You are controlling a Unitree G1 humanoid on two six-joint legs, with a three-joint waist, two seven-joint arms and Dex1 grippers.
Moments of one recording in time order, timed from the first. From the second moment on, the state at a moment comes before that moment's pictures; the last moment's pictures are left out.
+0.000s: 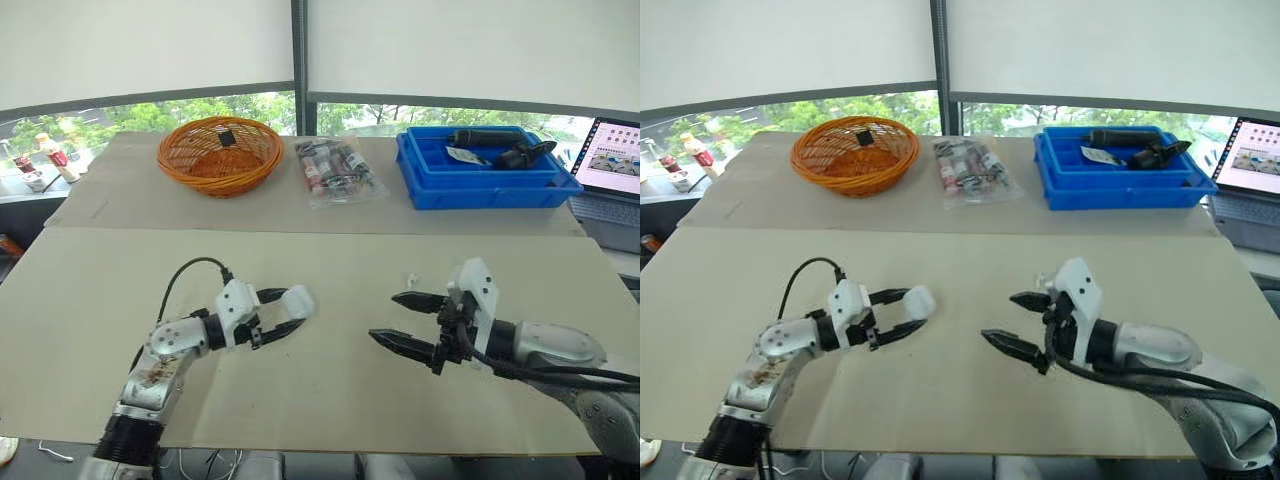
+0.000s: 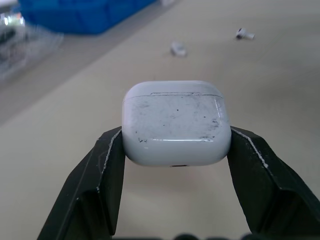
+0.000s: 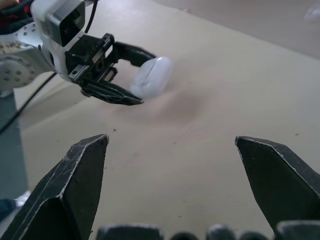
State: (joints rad) left arm -0.21 0.46 -0.11 -0.05 -0.23 -0.11 -0.96; right arm -0.16 -0.74 -0.12 -0.70 1.01 1.00 0.48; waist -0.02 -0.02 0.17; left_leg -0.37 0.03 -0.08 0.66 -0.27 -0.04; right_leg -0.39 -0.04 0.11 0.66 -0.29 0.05
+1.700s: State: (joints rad) left arm -0.29 0.43 -0.19 -0.05 -0.24 -0.39 -1.02; right arm -0.34 -0.63 -0.01 -0.51 1.48 1.14 0.13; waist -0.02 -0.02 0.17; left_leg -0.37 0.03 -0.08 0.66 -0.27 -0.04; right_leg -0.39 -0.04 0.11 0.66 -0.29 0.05
